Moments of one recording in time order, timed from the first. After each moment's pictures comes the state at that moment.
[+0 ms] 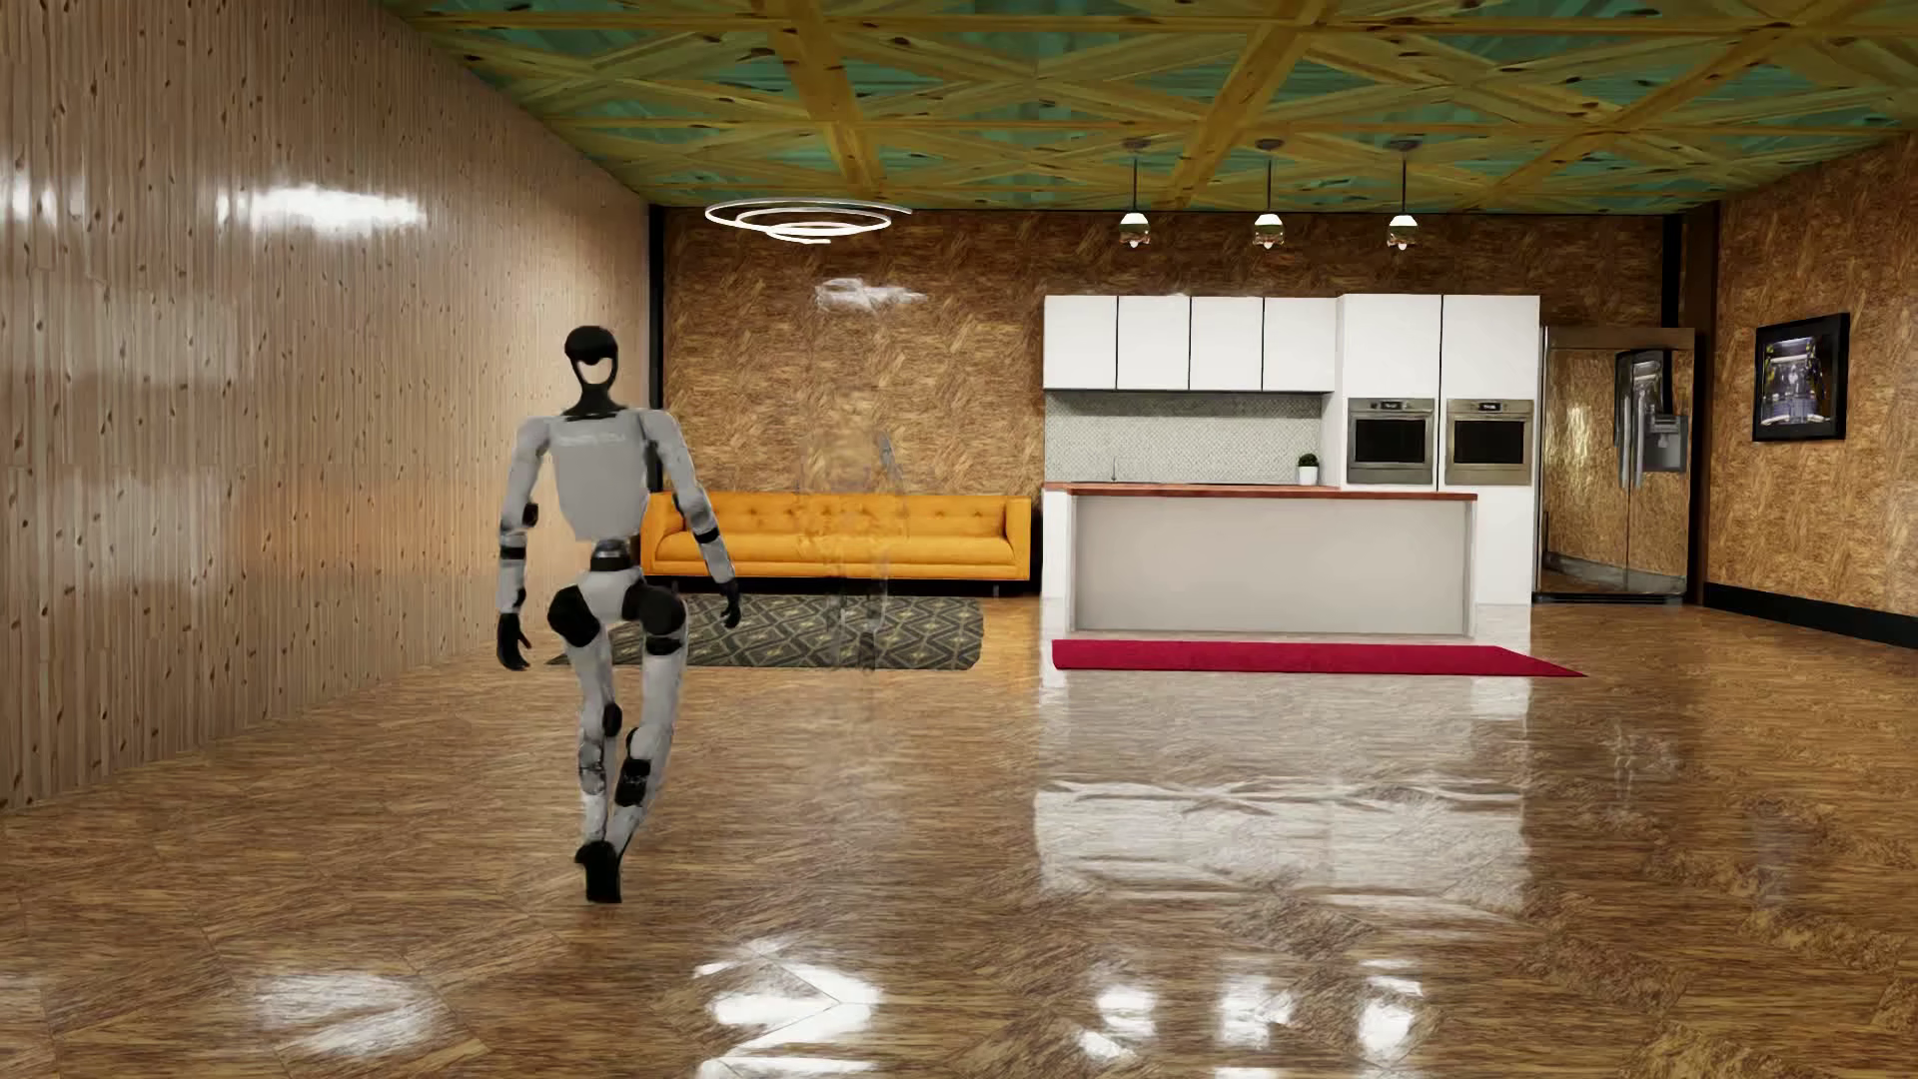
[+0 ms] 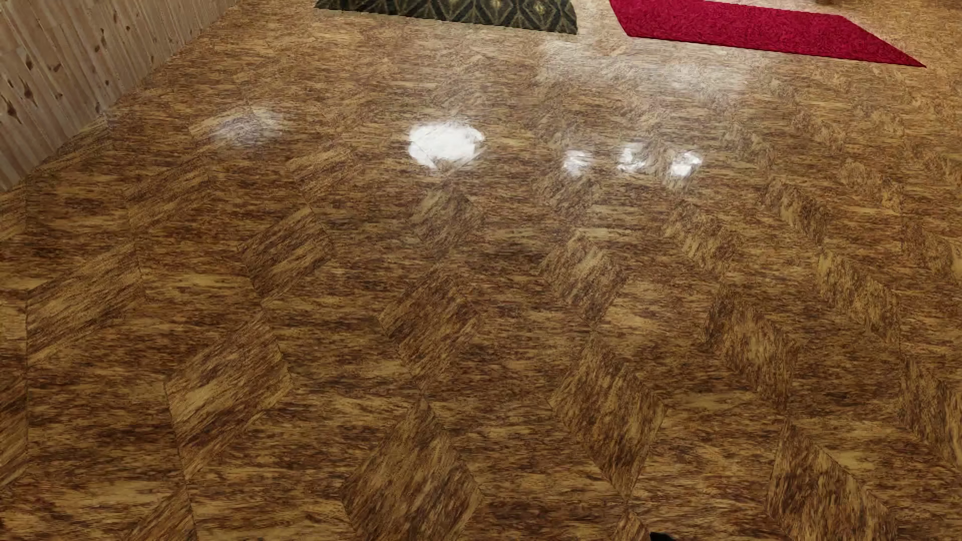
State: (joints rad) body -0.42 0.16 0.19 0.01 0.09 -0.03 0.00 0.00 0.02 0.65 0.74 0.31 0.16 0.06 0.28 0.27 -0.32 0.00 0.00 -0.29 0.17 1.20 0.83 0.00 0.00 0.00 0.00 0.00 0.00
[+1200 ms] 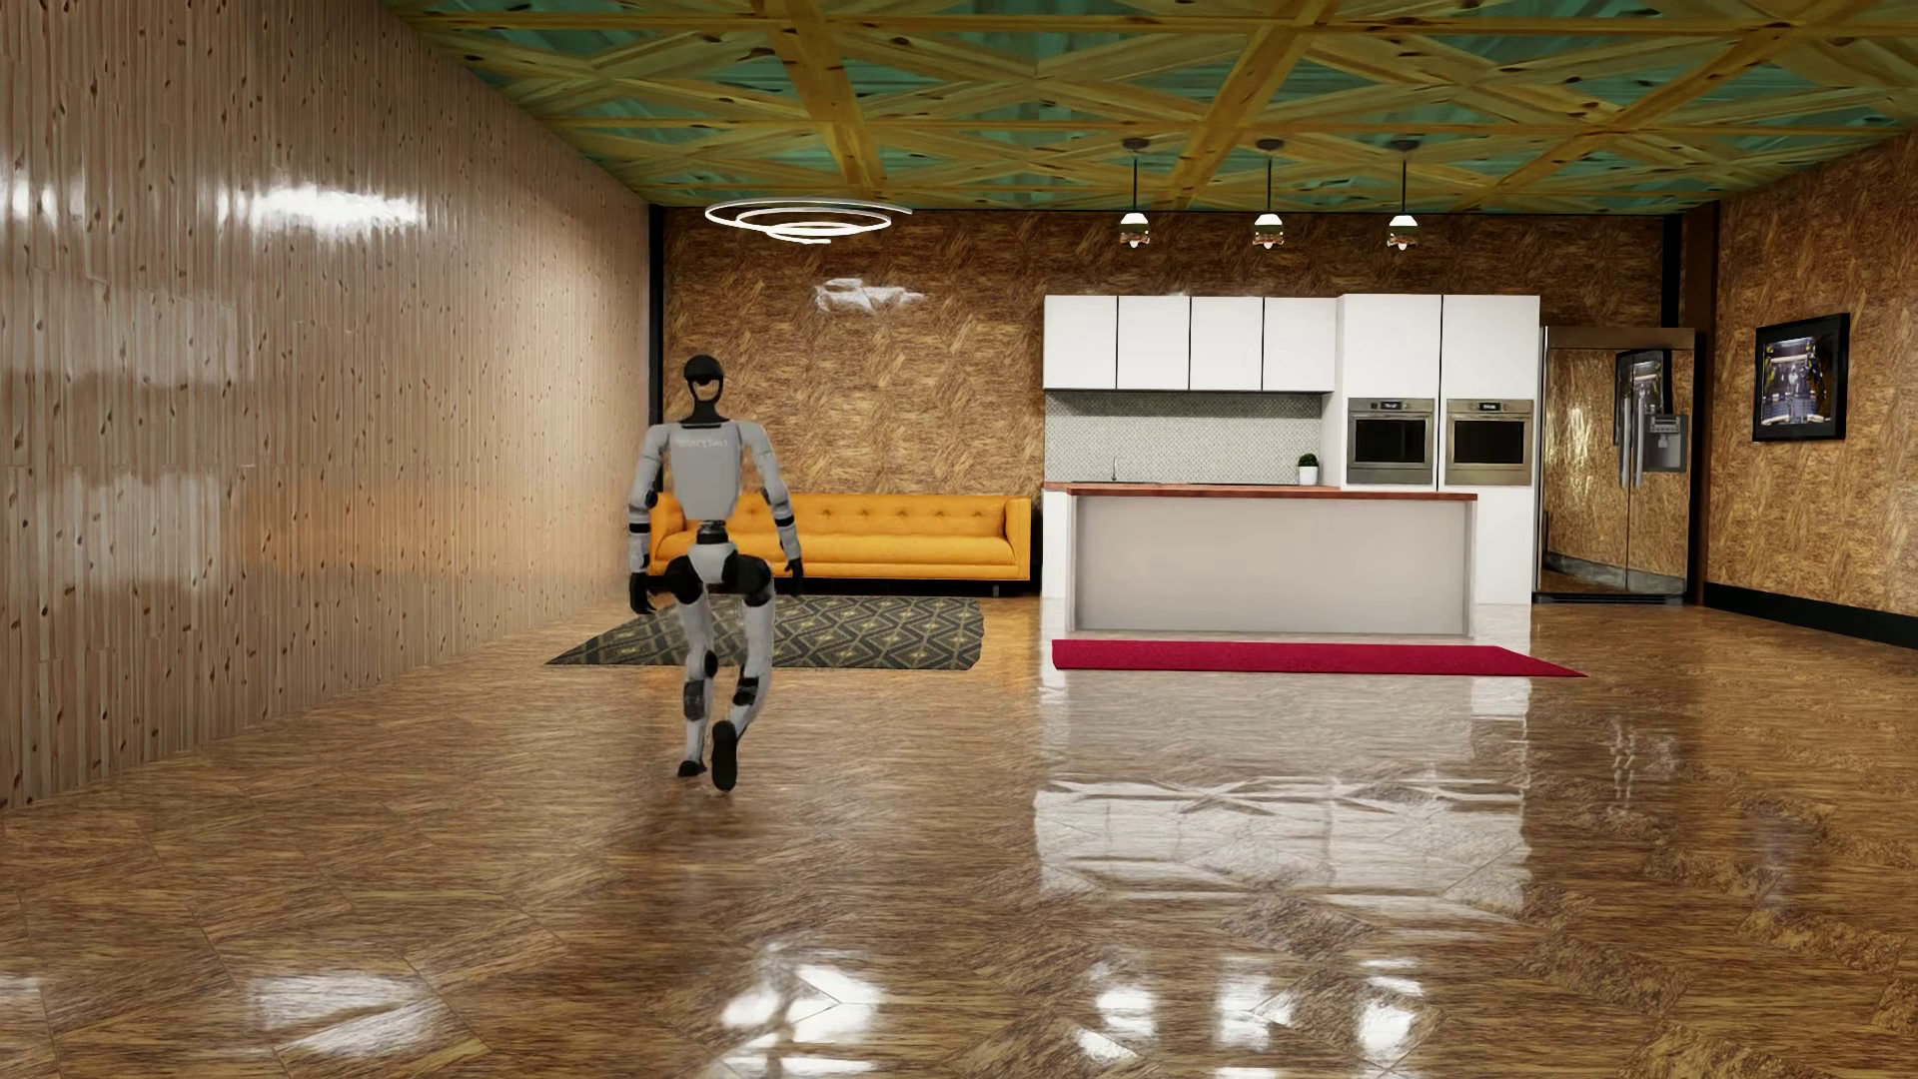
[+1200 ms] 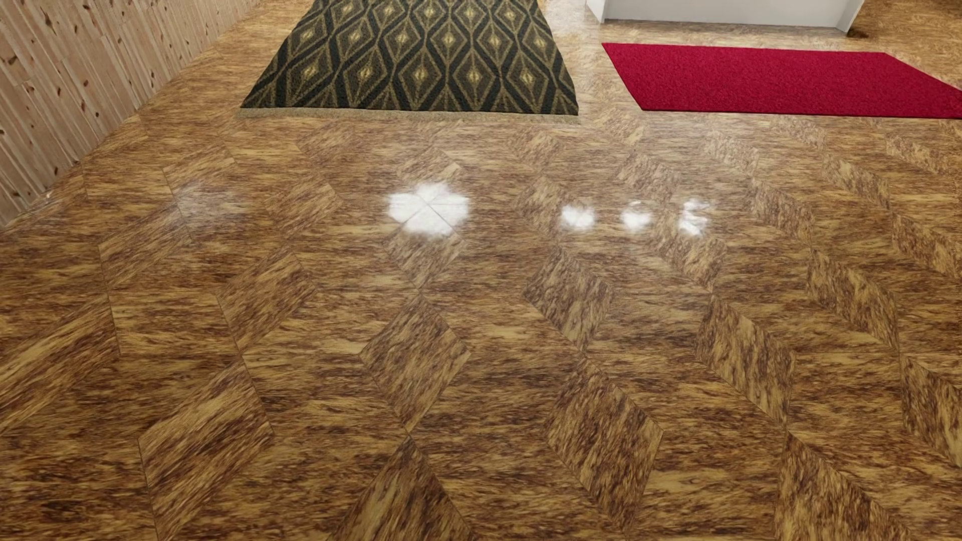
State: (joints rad) body -0.32 -0.09 0.16 -0.01 0.05 0.02 0.00 0.00 0.01 0.73 1.21 0.28 0.19 -0.09 0.40 0.28 -0.35 0.00 0.00 -0.38 0.34 1.10 0.83 0.00 0.00 0.00 0.00 0.00 0.00
